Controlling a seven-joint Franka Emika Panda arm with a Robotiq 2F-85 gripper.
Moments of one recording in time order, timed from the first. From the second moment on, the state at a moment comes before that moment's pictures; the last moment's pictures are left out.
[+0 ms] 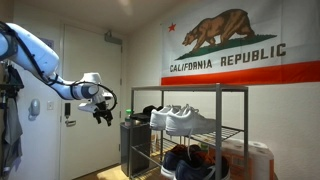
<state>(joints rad) 0.30 0.10 0.30 -1.97 -0.08 2.44 0.24</state>
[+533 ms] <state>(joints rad) 0.35 0.22 0.25 -1.77 -0.34 2.48 0.42</state>
